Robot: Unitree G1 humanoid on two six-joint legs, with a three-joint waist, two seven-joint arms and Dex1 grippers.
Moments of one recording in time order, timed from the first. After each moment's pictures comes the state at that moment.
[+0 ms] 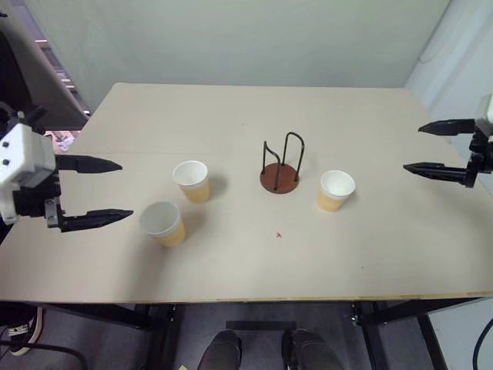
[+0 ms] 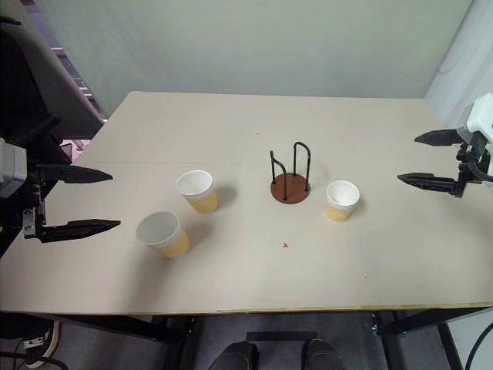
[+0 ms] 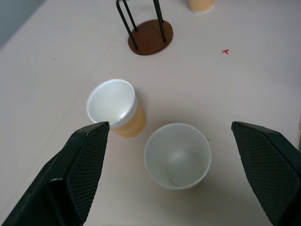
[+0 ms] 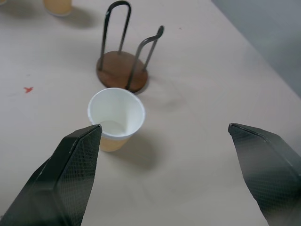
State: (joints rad) left arm -0.18 1.25 0.50 -0.07 -0.54 0.38 -1.42; right arm -0.62 -1.16 -0.18 0.13 0.38 0.39 1.32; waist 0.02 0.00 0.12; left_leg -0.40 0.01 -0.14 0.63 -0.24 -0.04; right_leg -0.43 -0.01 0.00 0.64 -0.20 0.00
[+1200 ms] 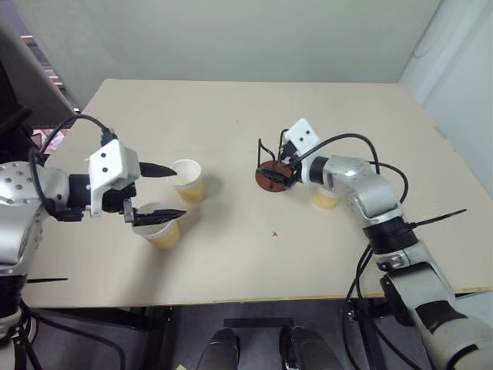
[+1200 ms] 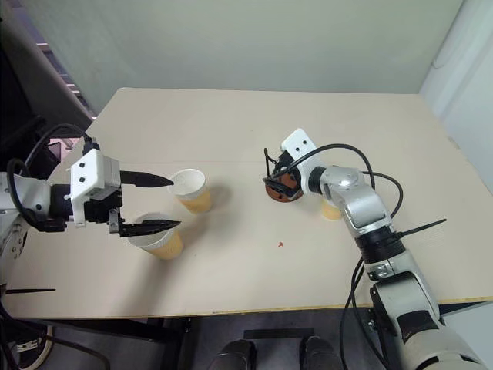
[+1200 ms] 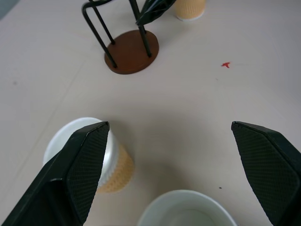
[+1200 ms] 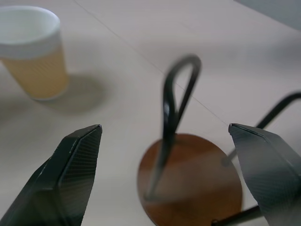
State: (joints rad) left arm -0.36 1.10 0.19 -0.15 -0.45 0.39 -1.24; right arm -0.89 -0.32 0.25 0.24 0.16 0.59 0.59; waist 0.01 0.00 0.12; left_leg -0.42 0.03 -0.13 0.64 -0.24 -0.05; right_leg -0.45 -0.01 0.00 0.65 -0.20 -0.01
